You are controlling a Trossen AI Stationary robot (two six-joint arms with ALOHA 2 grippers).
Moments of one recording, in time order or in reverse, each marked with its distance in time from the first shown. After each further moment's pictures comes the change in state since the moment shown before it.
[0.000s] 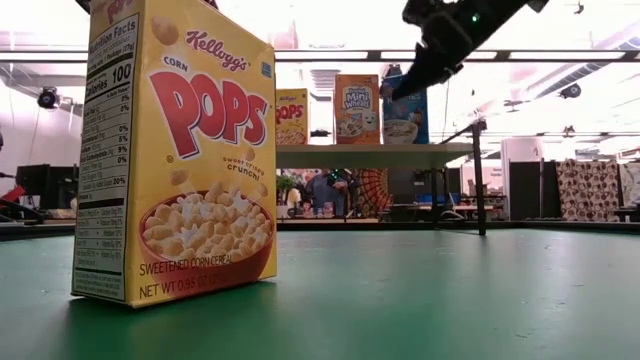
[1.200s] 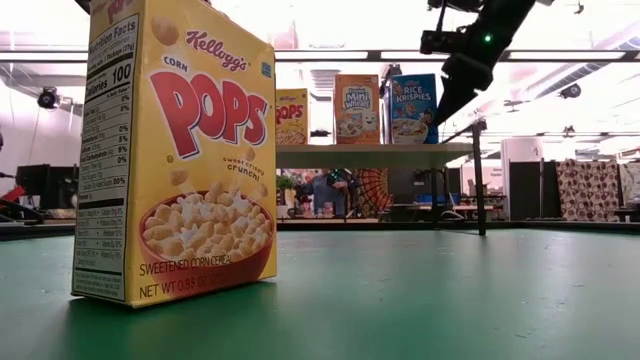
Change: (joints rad) left arm 0.006 0.000 0.000 -0.008 0.000 0.221; right arm -0.099 -0.011 0.056 -0.352 0.149 0.038
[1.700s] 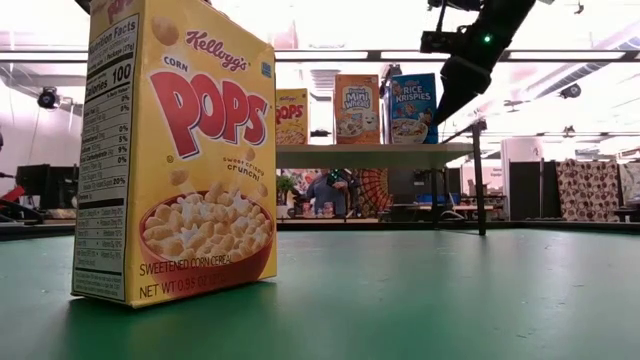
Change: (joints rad) left arm 0.000 0.000 0.000 0.000 0.000 0.001; right arm 0.005 0.000 0.000 0.001 0.046 0.003
